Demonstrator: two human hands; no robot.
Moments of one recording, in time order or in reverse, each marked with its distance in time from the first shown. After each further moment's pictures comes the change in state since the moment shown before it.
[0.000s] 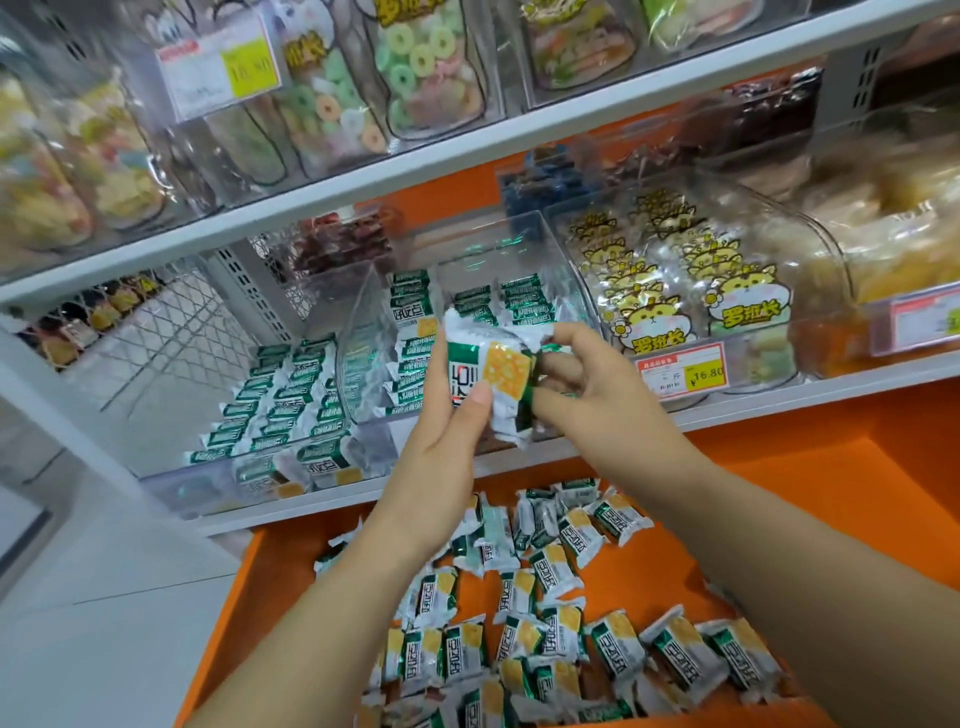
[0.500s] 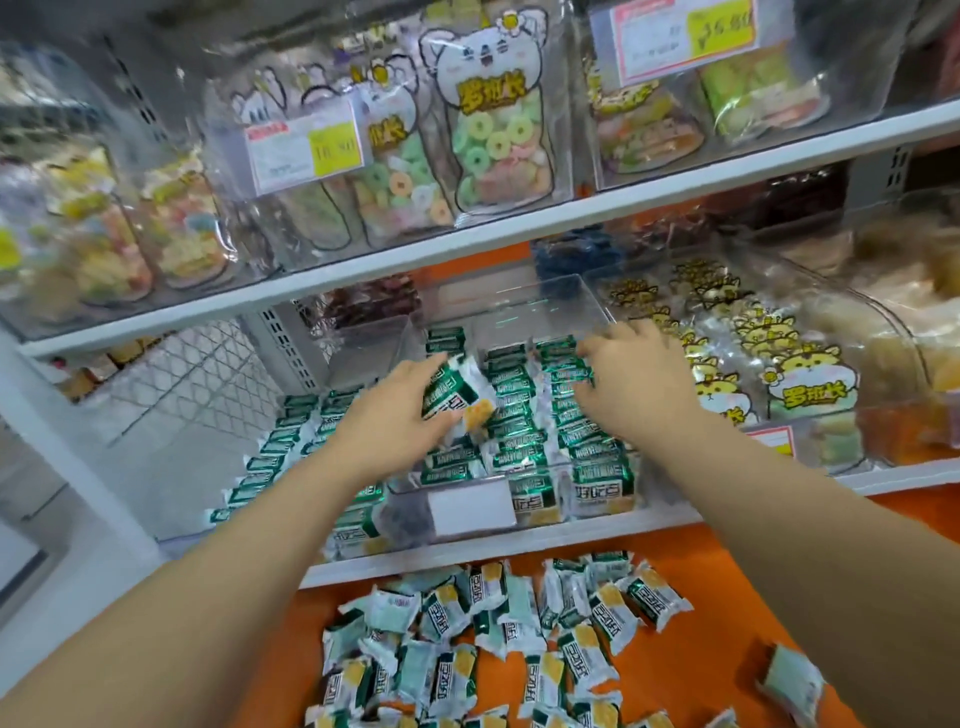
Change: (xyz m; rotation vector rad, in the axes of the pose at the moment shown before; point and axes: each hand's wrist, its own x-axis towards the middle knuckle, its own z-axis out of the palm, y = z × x) left_hand 0.111 -0.004 -0.097 1.078 -0.068 0.100; right_hand 0.104 -0.010 -0.012 -1.477 0.162 -0.034
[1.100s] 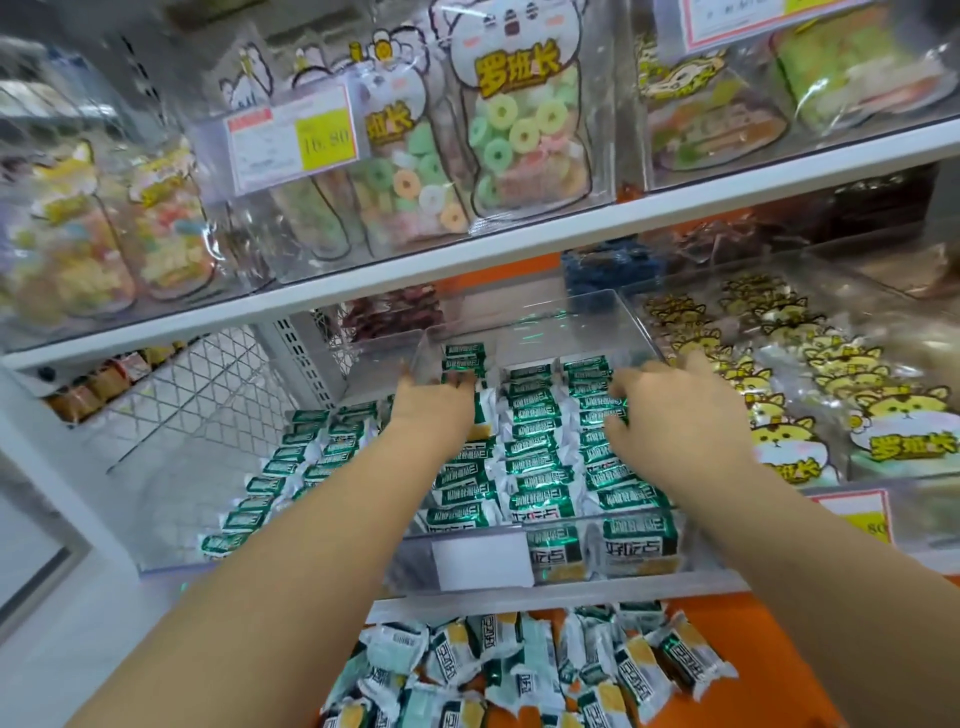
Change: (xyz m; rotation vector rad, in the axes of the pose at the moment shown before) left_hand 0.082 0.003 0.030 0.712 -0.169 -0.078; right_hand 0.016 0.005 0.024 -0.004 0.085 0.020
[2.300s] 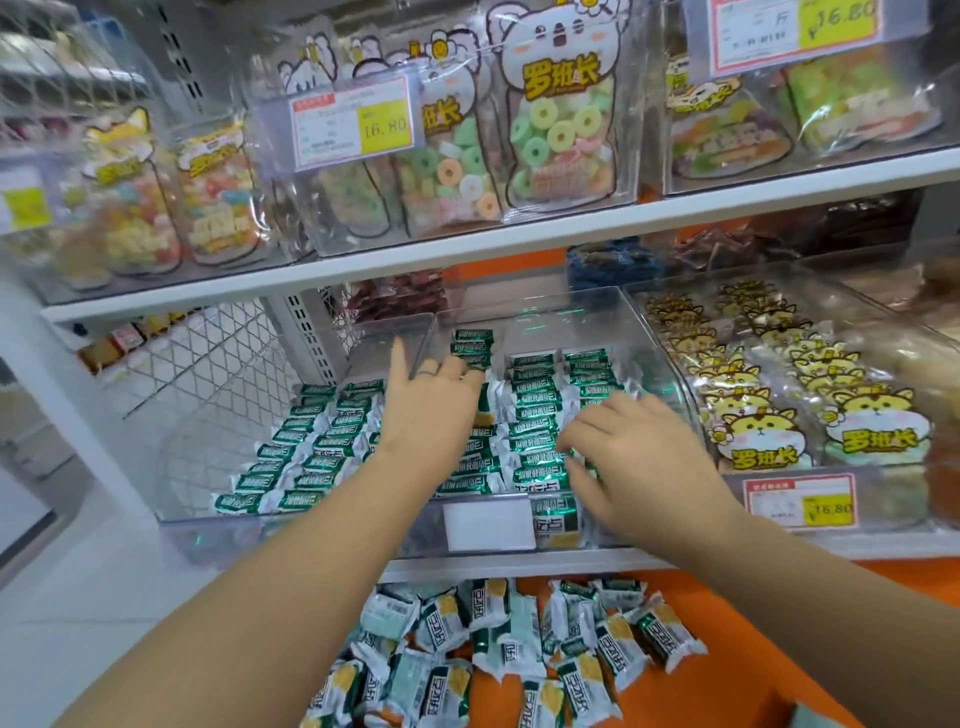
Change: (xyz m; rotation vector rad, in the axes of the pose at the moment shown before) left_hand -0.051 0.000 0.013 -0.113 0.370 -0.049; right_hand -0.050 -0.014 0.006 0.112 0.262 -0.592
